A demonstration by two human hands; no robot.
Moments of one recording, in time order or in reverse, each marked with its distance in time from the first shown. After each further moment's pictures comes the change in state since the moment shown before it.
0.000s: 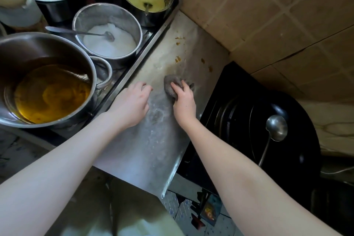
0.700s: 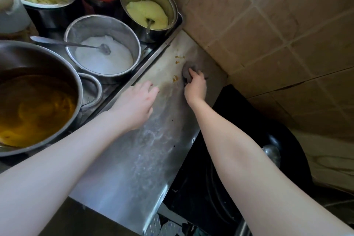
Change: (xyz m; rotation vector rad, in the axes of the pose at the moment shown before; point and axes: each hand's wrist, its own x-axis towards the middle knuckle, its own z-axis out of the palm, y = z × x) left_hand 0.054 0.007 -0.017 0.111 0.058 0.067; right_hand 0.139 0.013 -0.033 -0.045 0.096 0.116
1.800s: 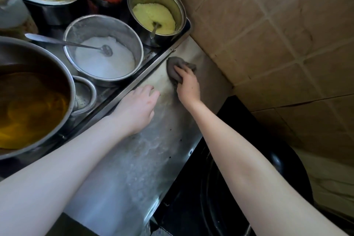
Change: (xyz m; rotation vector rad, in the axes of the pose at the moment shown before) left_hand 0.019 0.005 0.010 -0.082 -0.013 -0.126; right_hand 0.014 -0.025 0.006 0.061 -0.096 -0.394
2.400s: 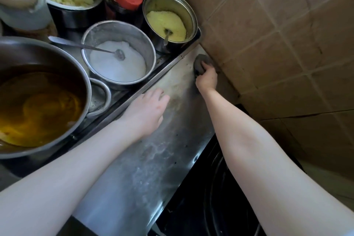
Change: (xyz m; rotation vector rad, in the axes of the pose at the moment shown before) left_hand -0.006 0.000 -0.006 -0.011 0.032 0.021; right_hand 0.056 0.011 -0.019 0.069 0.071 0.348
